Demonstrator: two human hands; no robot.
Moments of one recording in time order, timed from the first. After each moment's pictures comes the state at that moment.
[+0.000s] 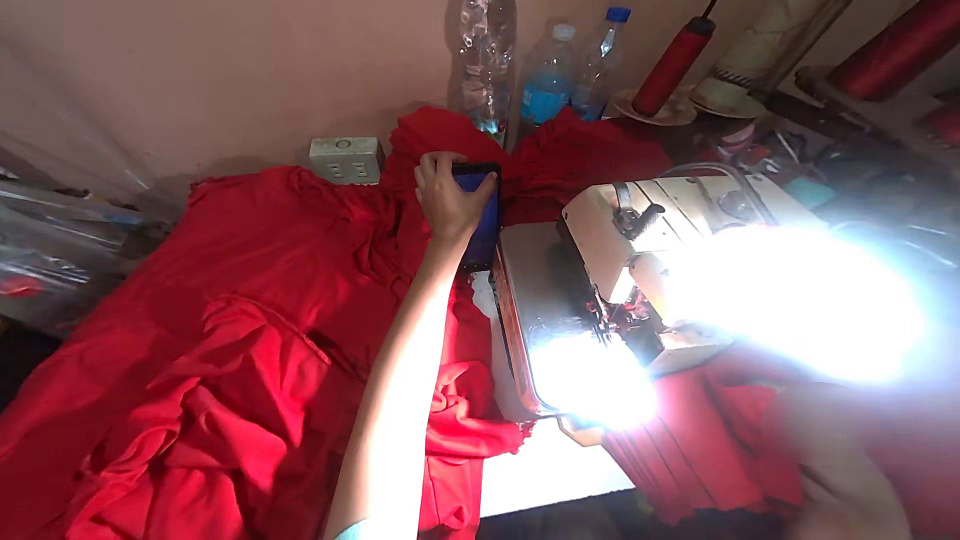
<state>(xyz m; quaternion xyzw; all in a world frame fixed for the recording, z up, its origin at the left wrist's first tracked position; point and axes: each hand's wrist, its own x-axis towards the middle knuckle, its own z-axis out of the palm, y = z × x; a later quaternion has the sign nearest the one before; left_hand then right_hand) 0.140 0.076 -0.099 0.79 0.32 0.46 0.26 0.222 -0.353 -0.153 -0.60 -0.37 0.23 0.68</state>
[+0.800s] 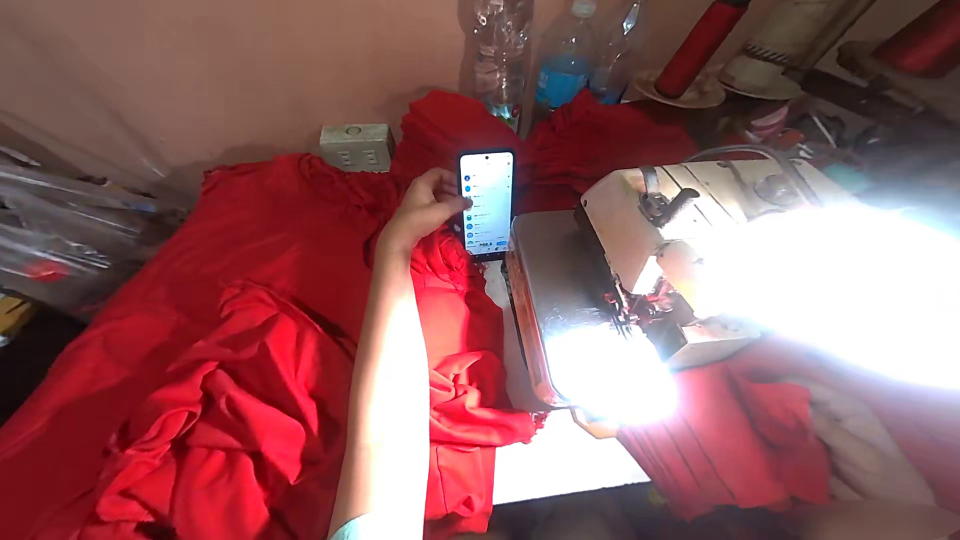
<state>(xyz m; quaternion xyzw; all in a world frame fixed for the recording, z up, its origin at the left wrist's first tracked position) 0.075 0.116 -0.100 0.82 0.21 0.23 0.48 0.229 -0.359 -0.160 -0.60 -0.38 0.22 0.66</state>
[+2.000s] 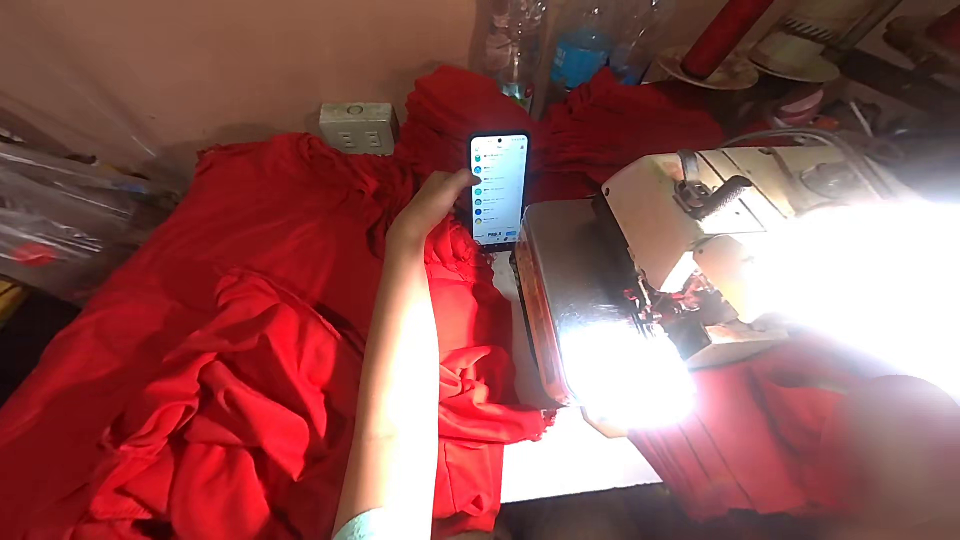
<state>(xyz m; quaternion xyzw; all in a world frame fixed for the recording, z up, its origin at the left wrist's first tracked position) 0.083 0.115 -0.104 0.80 0.26 0.16 0.52 0.227 -0.356 -0.156 -0.58 -0.41 0.24 0.66</state>
